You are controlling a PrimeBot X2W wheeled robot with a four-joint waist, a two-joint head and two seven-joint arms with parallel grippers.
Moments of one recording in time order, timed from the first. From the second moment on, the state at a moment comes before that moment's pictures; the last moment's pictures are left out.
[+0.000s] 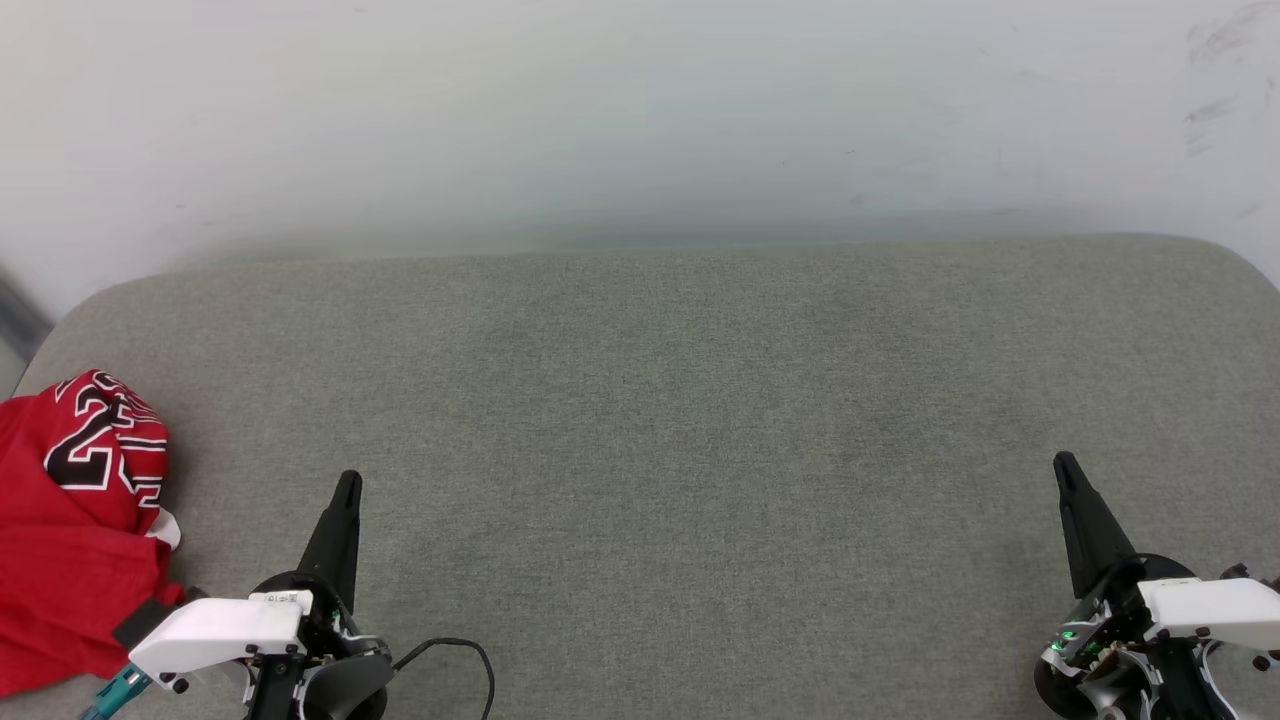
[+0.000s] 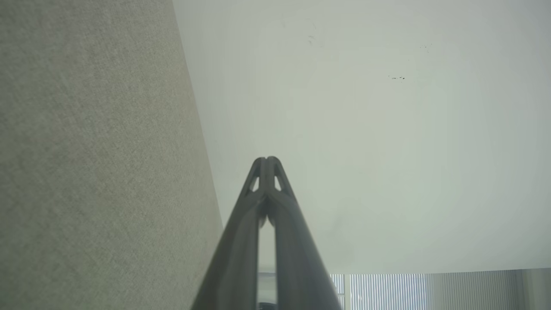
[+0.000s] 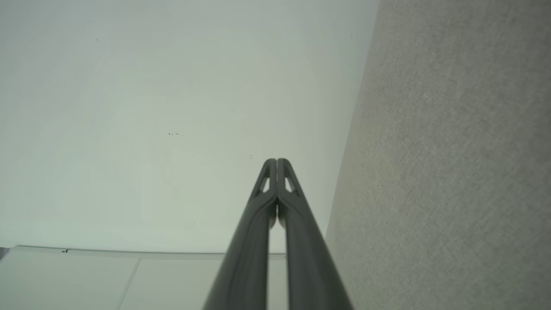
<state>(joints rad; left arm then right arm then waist) -0.11 0.05 0.11 0.25 -1.61 -0.13 0.11 -0.10 -0.05 -0.11 0.25 1.62 0.13 0.11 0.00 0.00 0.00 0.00</state>
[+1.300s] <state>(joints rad) -0.08 0.05 0.07 0.25 -1.61 -0.13 0.08 -0.07 -0.05 -0.10 0.24 1.61 0.13 0.08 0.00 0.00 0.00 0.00</state>
